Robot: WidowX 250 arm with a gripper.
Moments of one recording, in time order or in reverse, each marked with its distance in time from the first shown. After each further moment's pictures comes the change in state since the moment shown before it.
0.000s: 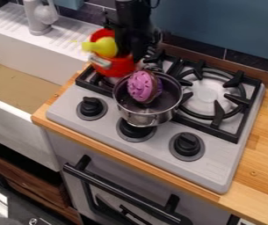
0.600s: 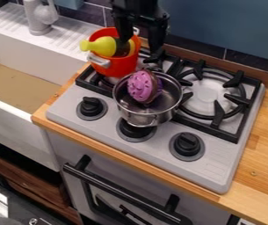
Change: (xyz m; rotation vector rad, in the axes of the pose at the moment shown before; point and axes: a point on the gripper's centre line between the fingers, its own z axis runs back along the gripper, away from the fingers) arm 0.014 0.001 0.015 -0.032 -0.023 0.030
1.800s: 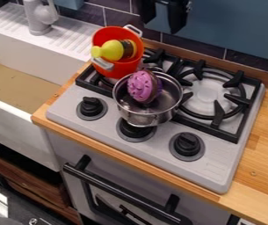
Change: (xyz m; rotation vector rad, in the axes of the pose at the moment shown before) arm 0.023 -0.036 0.031 -0.088 -0.005 -0.159
